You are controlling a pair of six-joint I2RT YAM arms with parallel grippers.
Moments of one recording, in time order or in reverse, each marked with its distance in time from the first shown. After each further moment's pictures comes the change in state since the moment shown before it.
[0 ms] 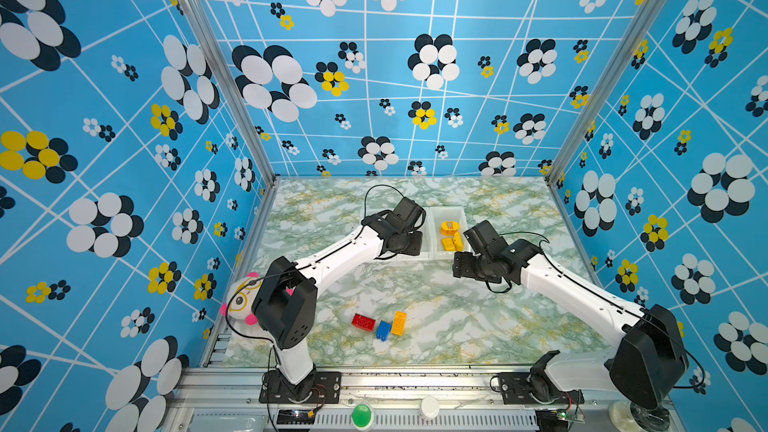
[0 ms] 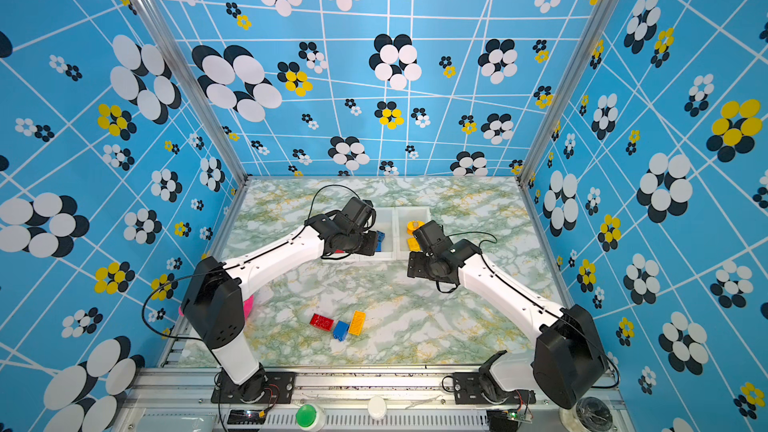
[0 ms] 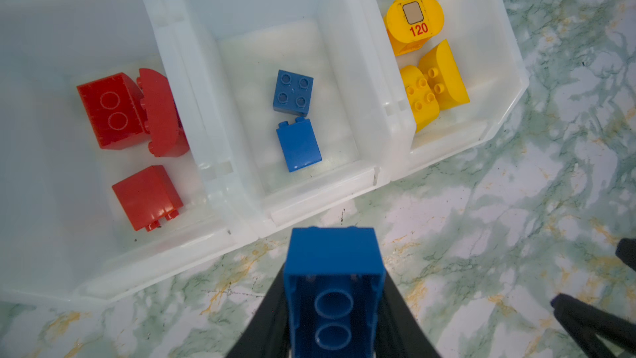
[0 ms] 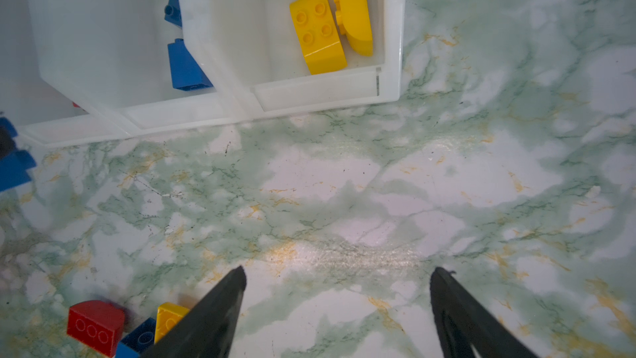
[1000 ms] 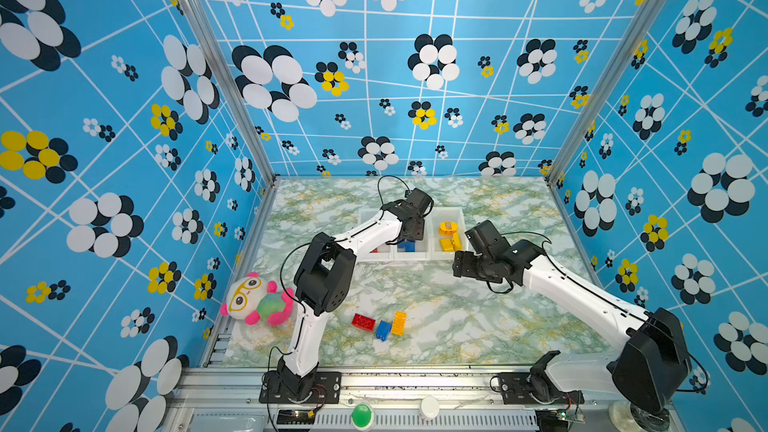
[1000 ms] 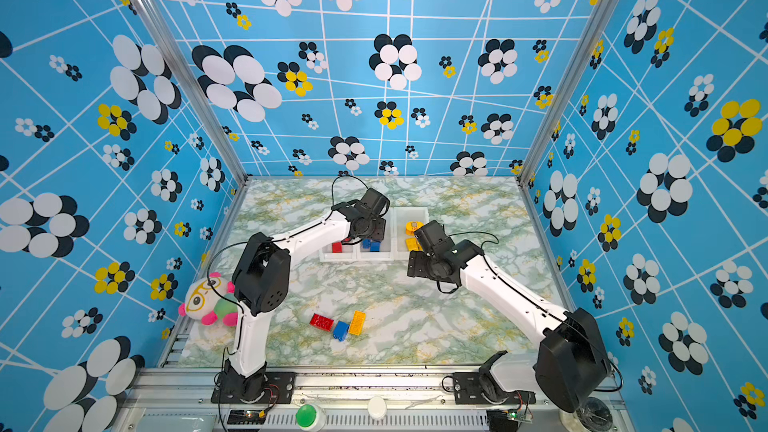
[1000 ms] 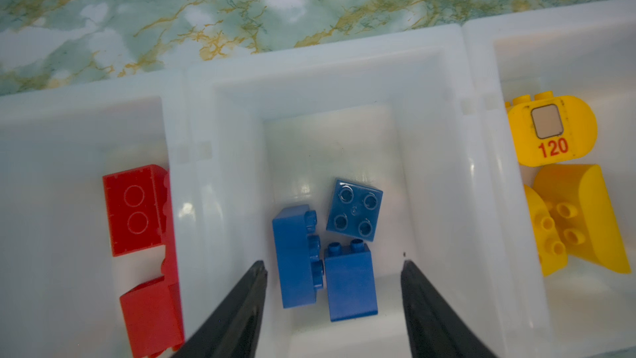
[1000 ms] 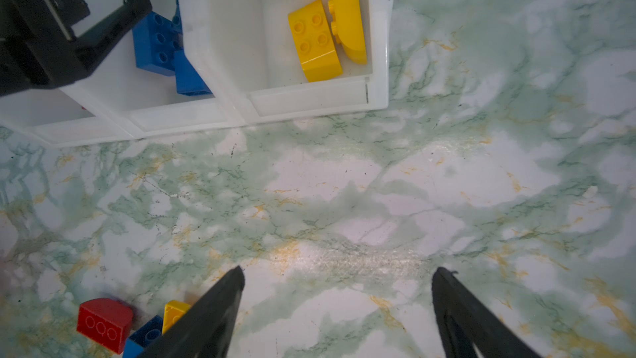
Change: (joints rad) left arm 0.050 0.320 0.256 0.000 -0.183 -0.019; right arm 0.000 -0.019 0.000 0.000 0.000 0.001
